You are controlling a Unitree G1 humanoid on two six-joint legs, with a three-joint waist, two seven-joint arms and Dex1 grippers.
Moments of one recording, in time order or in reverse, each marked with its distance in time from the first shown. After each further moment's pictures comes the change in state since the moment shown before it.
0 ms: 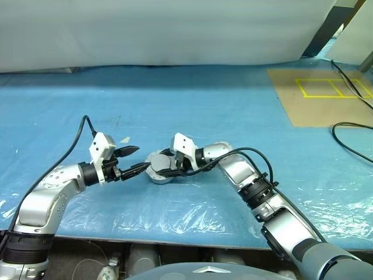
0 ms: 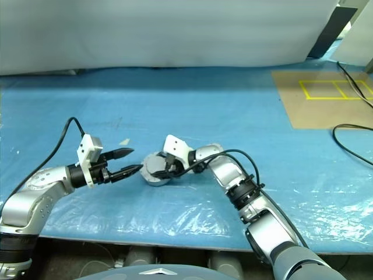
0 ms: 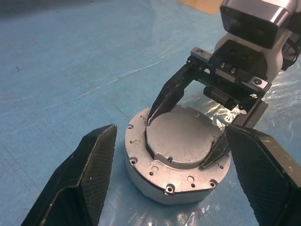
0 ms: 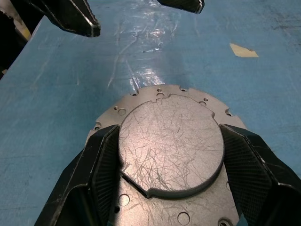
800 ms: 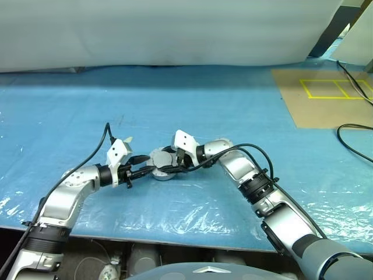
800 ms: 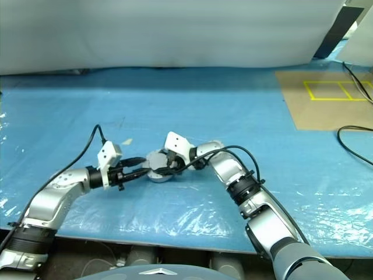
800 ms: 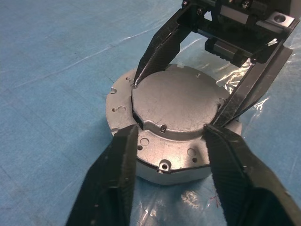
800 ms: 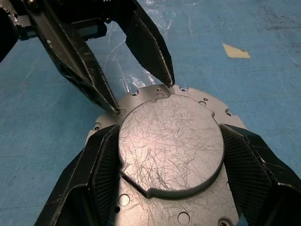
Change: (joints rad) left arm -0.088 -0.076 -0.155 0.187 0.182 -0.145 -0.004; right arm -0.040 -0.007 -0.005 0.049 0.001 -0.001 -0.004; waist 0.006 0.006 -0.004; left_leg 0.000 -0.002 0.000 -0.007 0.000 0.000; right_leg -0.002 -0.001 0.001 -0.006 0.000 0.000
